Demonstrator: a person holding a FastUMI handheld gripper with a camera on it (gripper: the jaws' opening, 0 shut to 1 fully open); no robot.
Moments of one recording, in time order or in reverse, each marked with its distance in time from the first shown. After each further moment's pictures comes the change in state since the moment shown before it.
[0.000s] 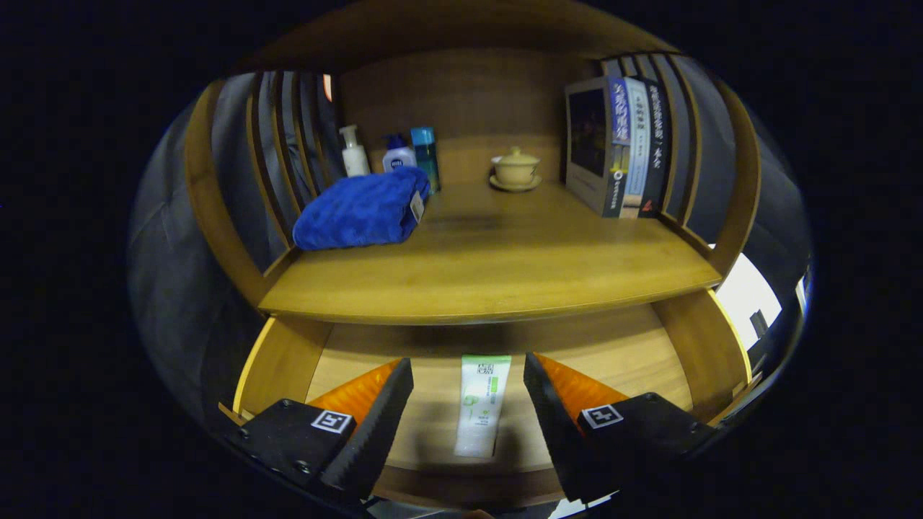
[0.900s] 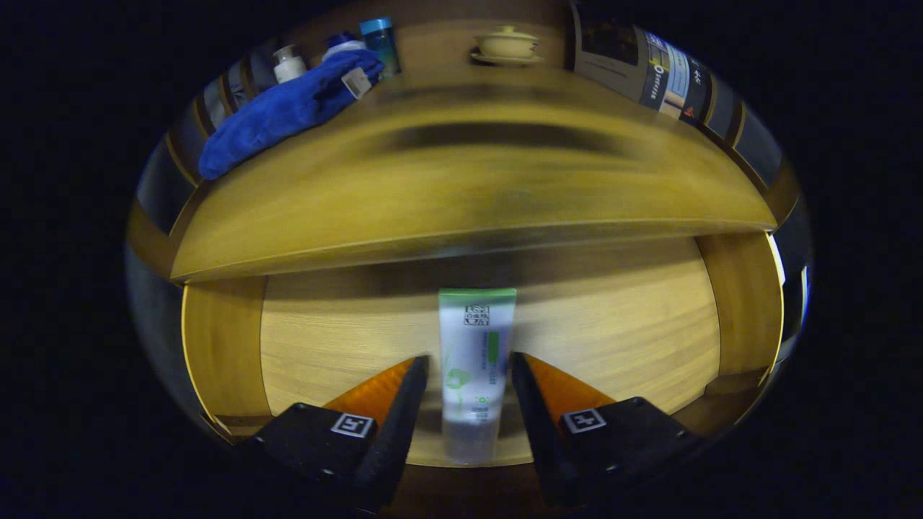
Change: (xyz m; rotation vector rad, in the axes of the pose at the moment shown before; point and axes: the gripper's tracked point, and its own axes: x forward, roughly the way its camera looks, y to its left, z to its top) arm 0.057 -0.016 -0.071 0.092 0.446 -0.087
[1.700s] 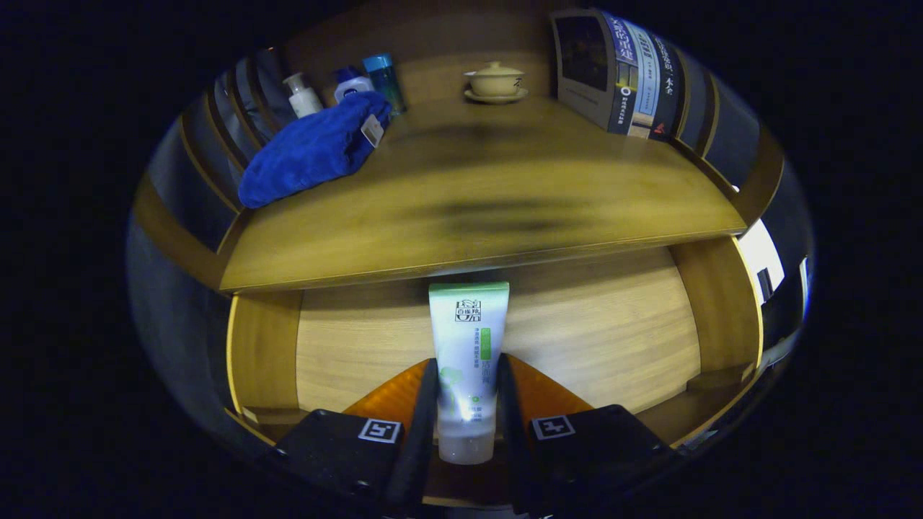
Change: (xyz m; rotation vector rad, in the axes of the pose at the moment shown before) arm -0.106 0.013 0.069 0.025 -0.114 0.073
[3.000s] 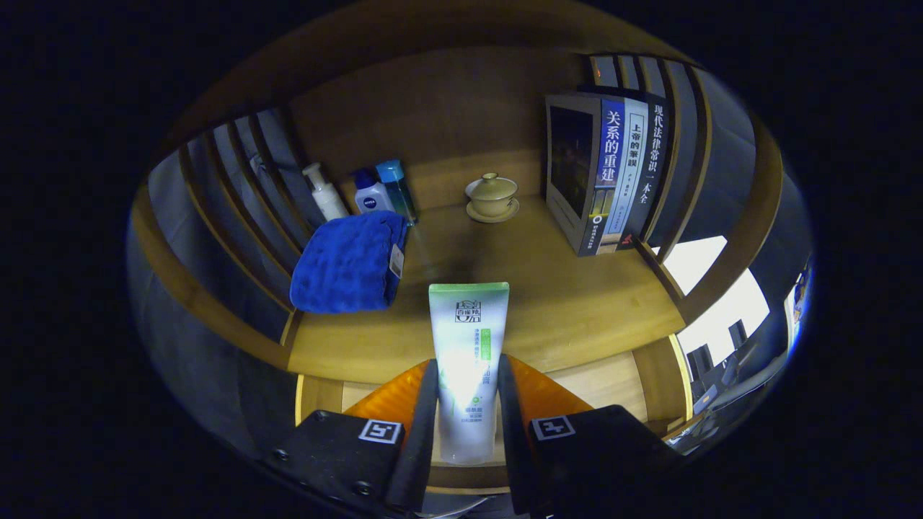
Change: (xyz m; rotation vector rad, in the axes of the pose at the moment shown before) arm -0.089 0.005 0.135 -0.012 -0.234 0.015
